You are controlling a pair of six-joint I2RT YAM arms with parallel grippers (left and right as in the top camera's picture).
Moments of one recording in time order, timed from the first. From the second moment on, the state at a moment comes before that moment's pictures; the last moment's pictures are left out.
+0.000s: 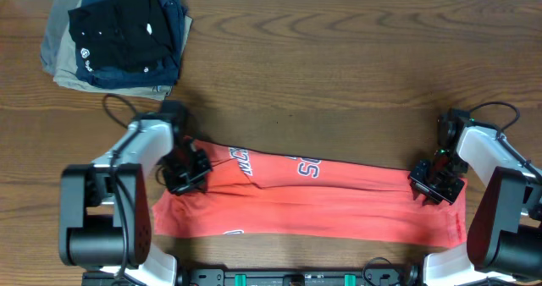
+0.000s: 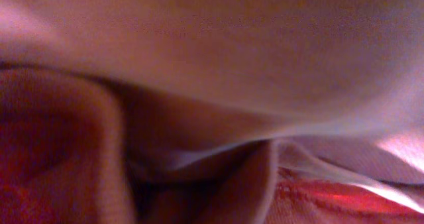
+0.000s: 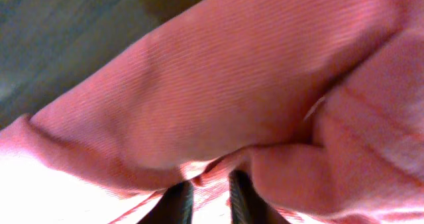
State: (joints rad) left arm 0.03 1.75 0.90 -0.95 0.26 -0.45; right arm -0.22 1.70 0.86 -1.00 0.00 0.49
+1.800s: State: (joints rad) left arm 0.42 1.31 1.09 -1.26 0.15 -0.35; right arm -0.43 1.70 0.89 -0.90 -0.23 0.17
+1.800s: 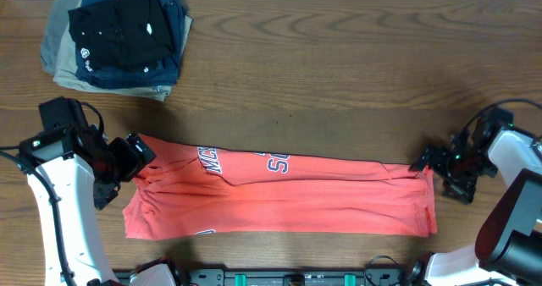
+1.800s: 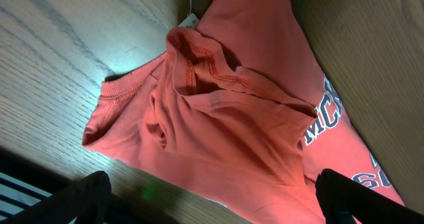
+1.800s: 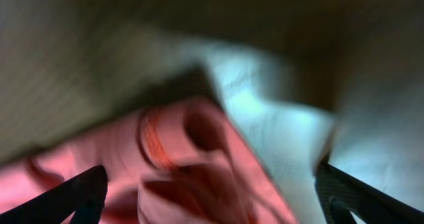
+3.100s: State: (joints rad) left arm 0.42 1.31 1.09 -1.26 0.16 -0.35; right arm -0.51 1.70 1.04 -1.15 -0.22 0.23
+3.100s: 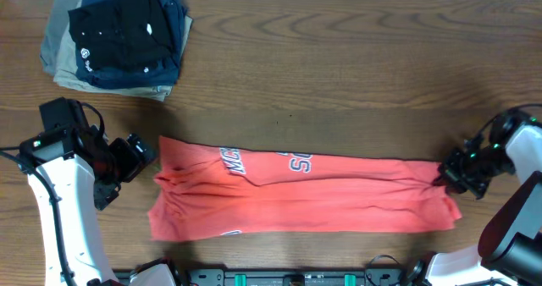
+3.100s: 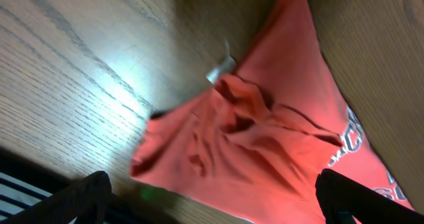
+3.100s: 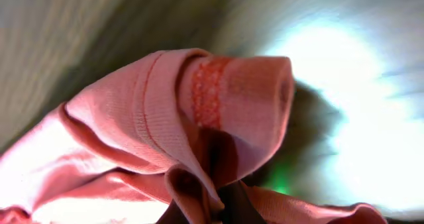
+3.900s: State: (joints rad) left arm 0.42 1.31 1.09 -1.25 0.16 -0.35; right arm -0.10 1.43 1.23 -1.27 -0.11 0.36
